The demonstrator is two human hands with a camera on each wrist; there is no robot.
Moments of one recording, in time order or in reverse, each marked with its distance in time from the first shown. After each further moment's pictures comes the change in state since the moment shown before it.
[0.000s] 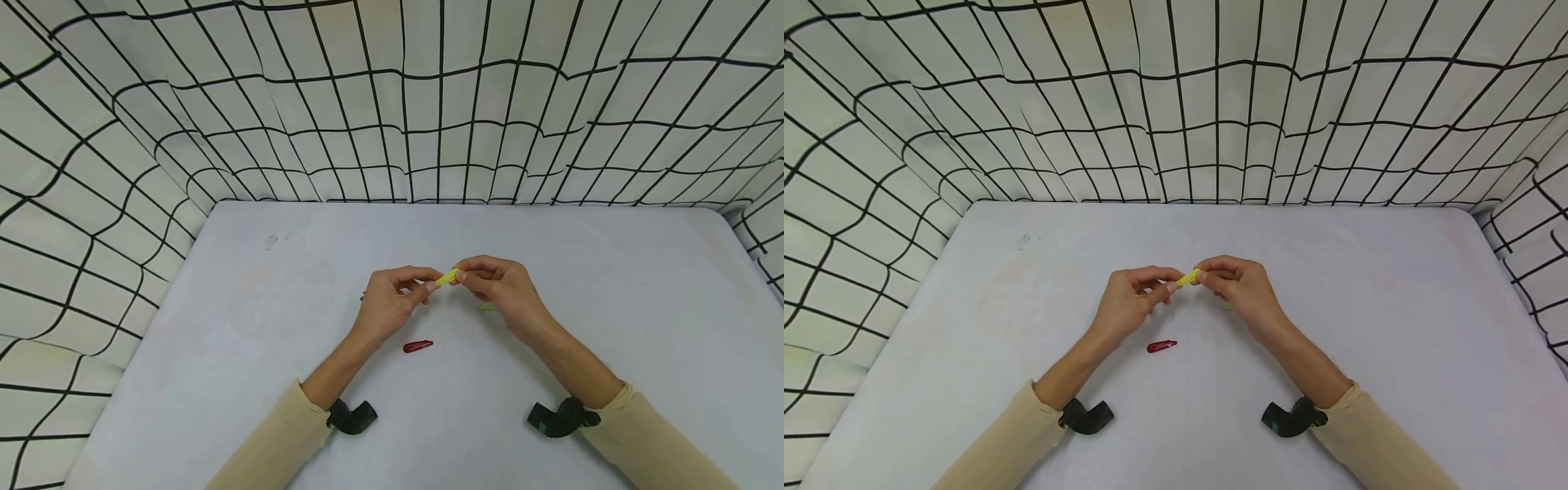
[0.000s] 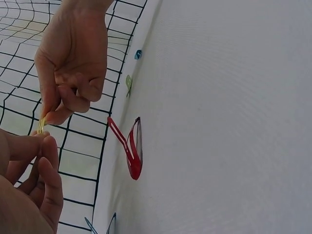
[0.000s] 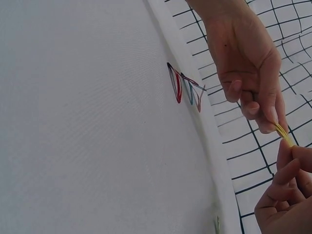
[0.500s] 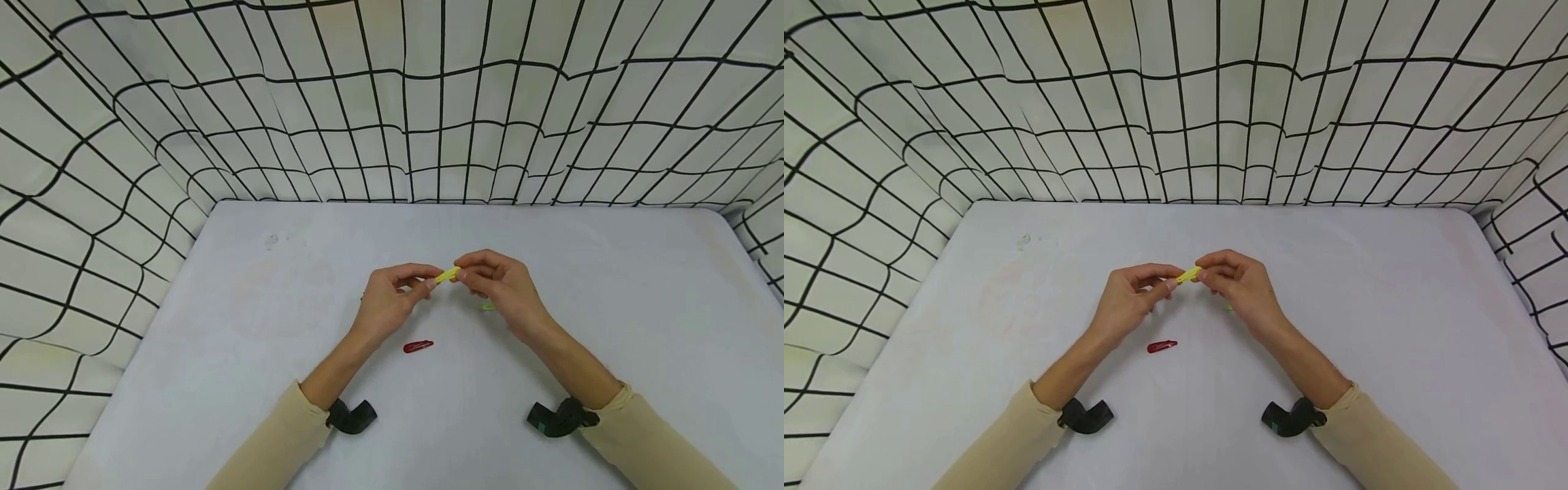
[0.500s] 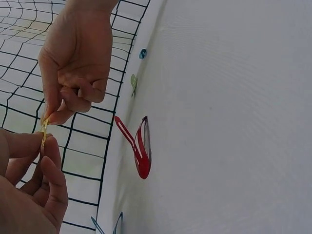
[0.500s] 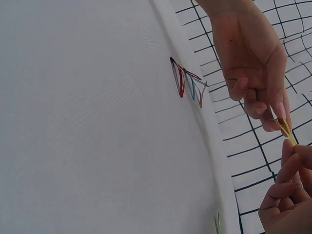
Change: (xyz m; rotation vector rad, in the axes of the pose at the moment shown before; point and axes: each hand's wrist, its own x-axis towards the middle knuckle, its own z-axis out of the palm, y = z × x) left_hand 0.000 0.002 -0.001 -0.014 0.002 -0.009; right_hand 0.000 0.001 0.001 0.021 0.001 -0.090
